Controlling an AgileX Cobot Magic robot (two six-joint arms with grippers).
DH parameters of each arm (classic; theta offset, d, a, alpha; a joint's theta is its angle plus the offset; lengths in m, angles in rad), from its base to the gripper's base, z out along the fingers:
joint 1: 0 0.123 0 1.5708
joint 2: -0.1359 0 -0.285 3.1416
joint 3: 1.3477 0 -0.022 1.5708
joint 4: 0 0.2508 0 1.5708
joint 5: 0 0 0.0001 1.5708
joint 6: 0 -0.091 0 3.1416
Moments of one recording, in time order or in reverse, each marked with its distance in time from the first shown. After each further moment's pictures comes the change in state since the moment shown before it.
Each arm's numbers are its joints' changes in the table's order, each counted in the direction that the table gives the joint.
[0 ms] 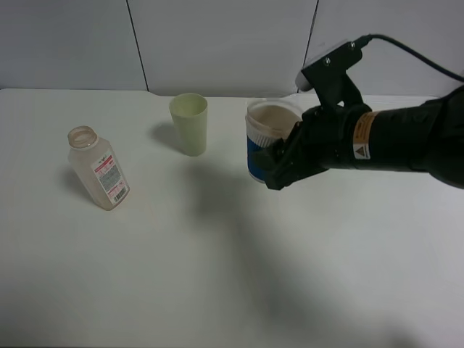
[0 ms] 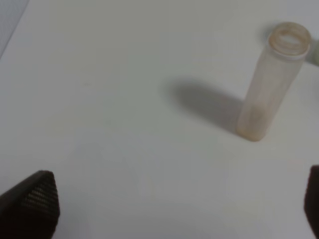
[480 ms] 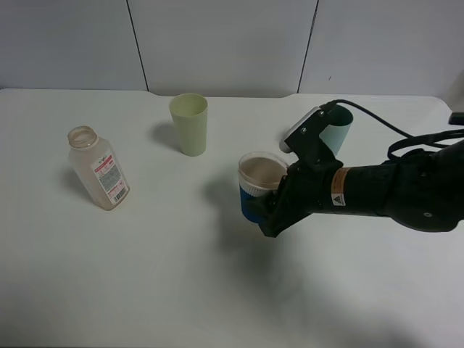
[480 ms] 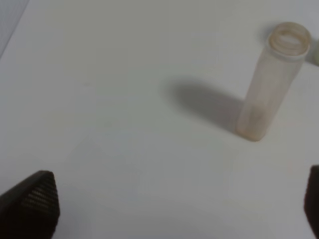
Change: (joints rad) left arm 0.000 0.000 0.000 0.000 0.000 0.000; right arm -0.070 -0.321 0.124 0.000 0.392 0.138
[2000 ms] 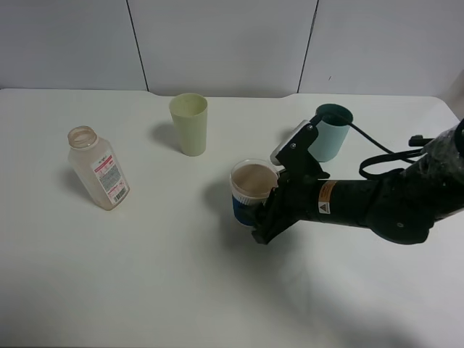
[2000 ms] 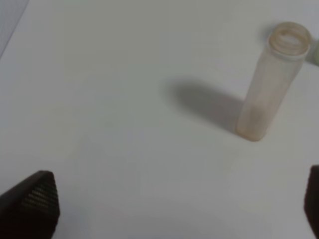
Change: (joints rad) left arm 0.000 0.000 0.000 0.000 0.000 0.000; right arm 0.000 -0.146 0.000 0.104 0.191 0.139
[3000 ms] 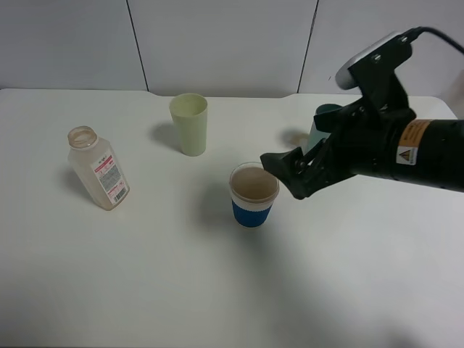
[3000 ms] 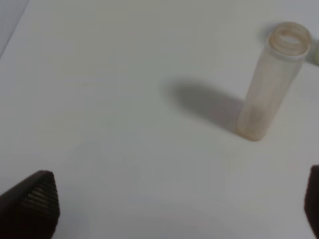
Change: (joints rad) left arm 0.000 0.000 0.000 0.000 0.000 0.000; right arm 0.056 0.655 0.004 0.177 -0.547 -0.001
